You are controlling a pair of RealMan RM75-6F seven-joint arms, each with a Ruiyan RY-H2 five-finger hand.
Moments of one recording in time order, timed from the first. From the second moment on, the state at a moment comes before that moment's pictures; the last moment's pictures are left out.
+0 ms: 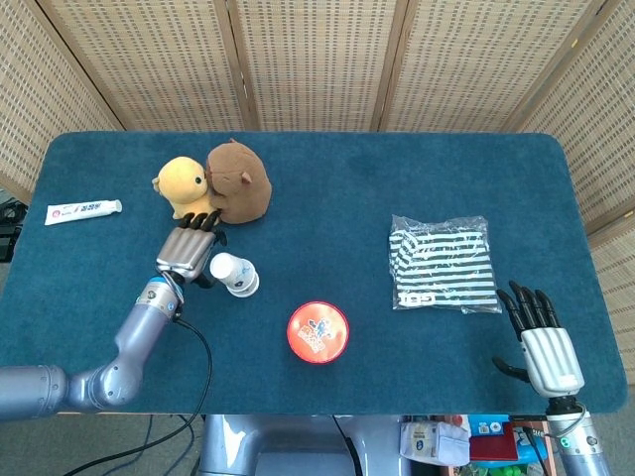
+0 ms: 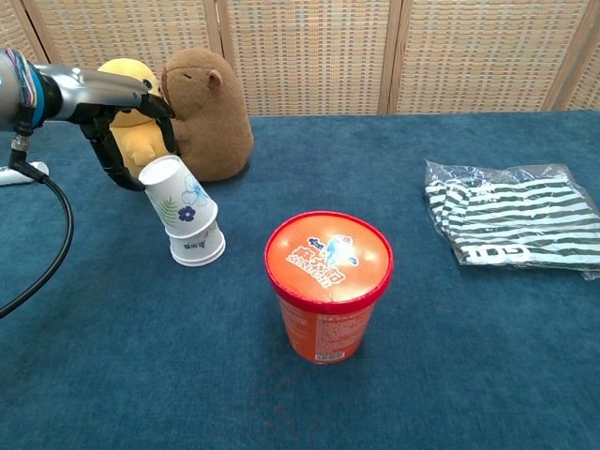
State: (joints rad) left arm -1.06 -1.26 -0.14 -1.82 0.34 1.03 0.74; right arm 0.12 -1.28 0.03 -1.52 -1.58 1.48 -0.05
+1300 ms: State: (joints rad) left arm -0.33 -1.40 0.22 -1.63 1.43 1.71 0.36; right arm 0.12 -1.29 0.03 -1.52 -1.57 1.46 -0.12
